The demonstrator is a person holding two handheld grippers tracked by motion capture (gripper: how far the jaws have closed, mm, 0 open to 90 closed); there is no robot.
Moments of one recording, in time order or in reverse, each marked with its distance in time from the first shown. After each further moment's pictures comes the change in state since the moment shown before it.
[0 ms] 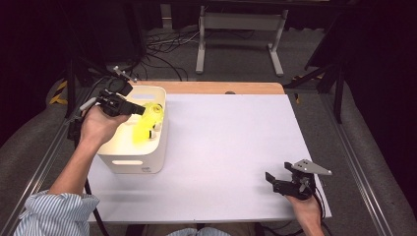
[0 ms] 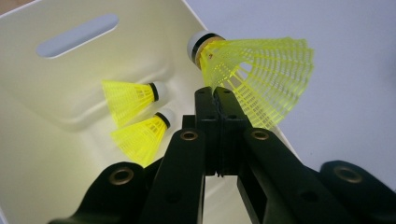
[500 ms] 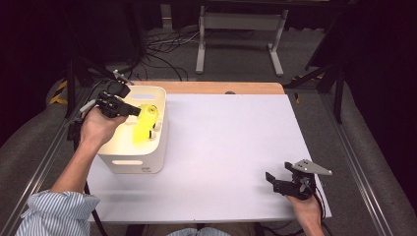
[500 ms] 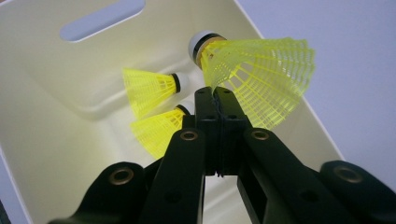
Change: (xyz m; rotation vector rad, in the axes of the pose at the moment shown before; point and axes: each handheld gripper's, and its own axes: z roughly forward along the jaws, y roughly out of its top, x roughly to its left) left arm 0.014 -0.007 0.014 0.028 0.064 -0.033; right arm -0.001 0.000 0.000 -0.001 0.001 0.001
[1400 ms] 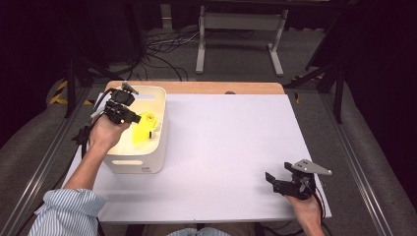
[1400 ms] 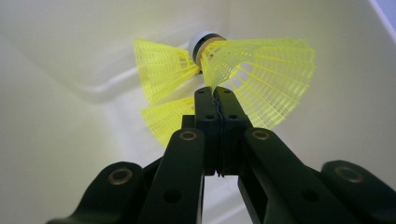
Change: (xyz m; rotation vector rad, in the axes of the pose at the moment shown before) left arm 0.010 -0.007 0.046 0.080 0.060 -0.027; right arm 0.000 0.000 0.001 0.005 0.005 0.002
